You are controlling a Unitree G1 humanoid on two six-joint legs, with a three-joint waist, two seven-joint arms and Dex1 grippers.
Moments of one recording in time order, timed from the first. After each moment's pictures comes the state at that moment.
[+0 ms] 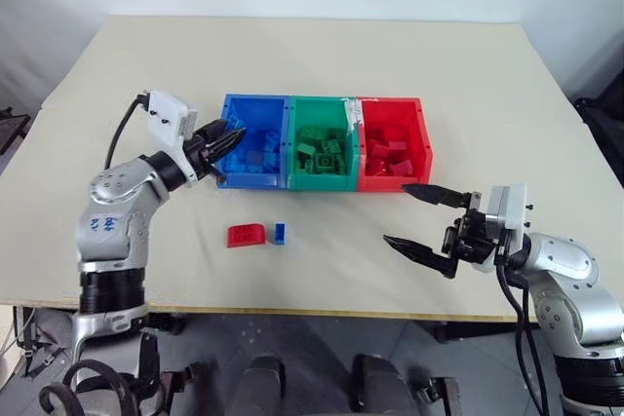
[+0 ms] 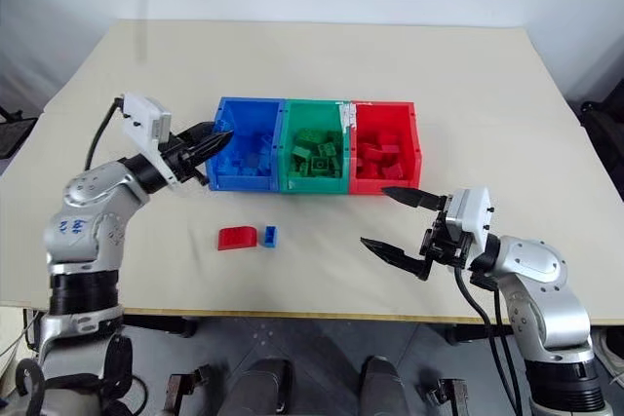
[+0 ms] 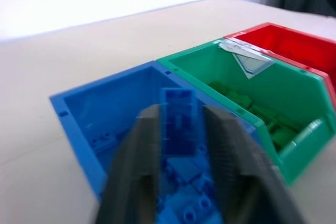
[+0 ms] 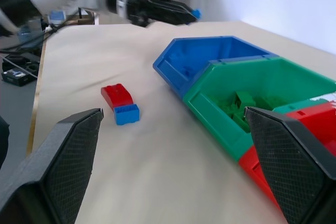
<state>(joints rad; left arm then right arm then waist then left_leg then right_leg) -0.64 0.46 0.22 0.10 -0.29 0.44 -0.66 -0.15 -0.60 -0.15 -0.28 0.57 0.16 1.09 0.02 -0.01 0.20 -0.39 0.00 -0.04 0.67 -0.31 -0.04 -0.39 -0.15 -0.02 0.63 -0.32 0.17</state>
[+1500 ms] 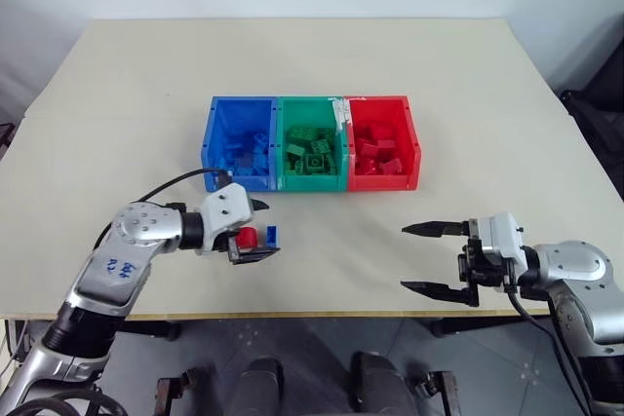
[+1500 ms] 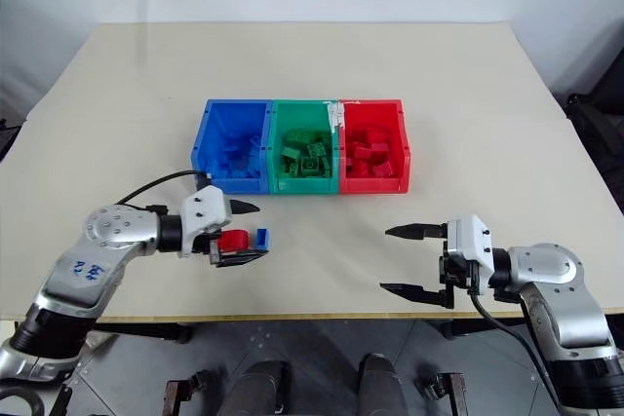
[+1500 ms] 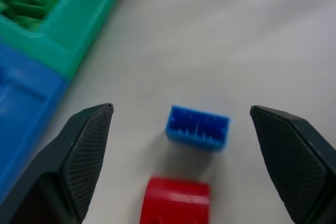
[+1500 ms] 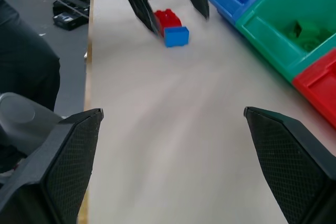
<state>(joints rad) -0.41 0.73 -0.17 -0.15 -0.15 0.41 -0.94 -0.06 -0.75 -0.13 -0.21 0.52 0.11 1.30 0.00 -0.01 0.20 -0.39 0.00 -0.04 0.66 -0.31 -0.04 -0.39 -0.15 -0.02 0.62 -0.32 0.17</state>
